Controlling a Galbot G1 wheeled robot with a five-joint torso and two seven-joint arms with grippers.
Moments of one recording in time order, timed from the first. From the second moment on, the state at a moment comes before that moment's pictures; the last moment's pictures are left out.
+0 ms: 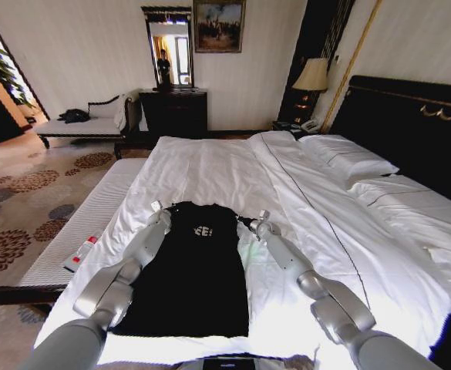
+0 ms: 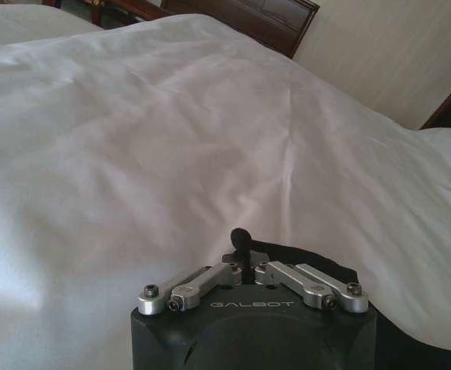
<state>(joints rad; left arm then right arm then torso) 0.27 -1.34 -0.05 -0.60 -0.99 0.16 -0.12 -0.40 1.33 0.01 0.74 1.06 -0.32 -0.12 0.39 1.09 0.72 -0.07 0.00</state>
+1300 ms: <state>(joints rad) 0.20 -1.14 0.04 -0.87 -1.18 0.16 -0.16 -0.18 1.28 -0.17 0.86 1.14 -0.29 -0.04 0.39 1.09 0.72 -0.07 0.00</state>
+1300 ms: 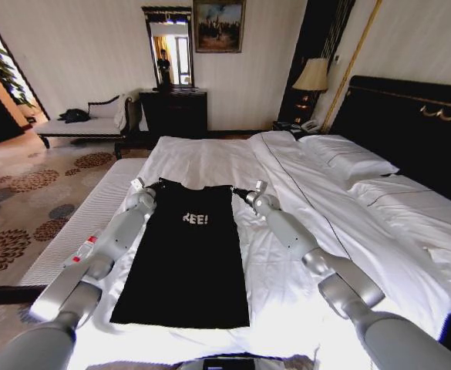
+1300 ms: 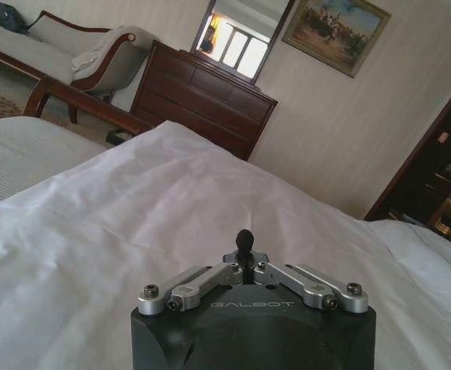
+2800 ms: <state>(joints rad) 0.80 -0.91 -0.15 -1.63 -1.15 0.13 -0.26 -0.71 0.97 -0.07 1.66 1.06 -0.25 0.16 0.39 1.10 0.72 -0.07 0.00</state>
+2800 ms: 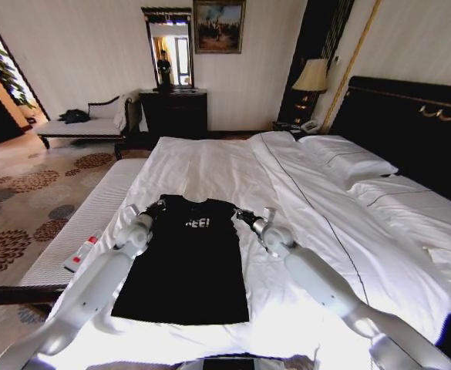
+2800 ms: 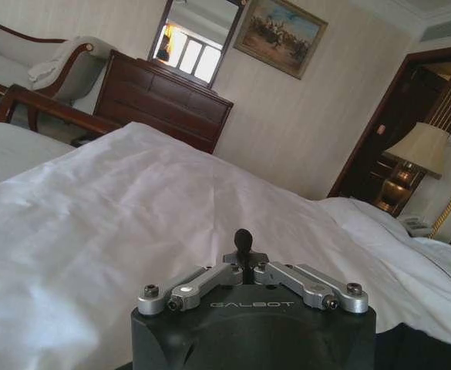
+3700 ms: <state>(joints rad) 1.38 -0.81 -0.45 -1.91 -1.07 0.08 -0.18 -1.20 0.93 0.05 2.05 0.96 -0.25 0.19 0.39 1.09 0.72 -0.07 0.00</state>
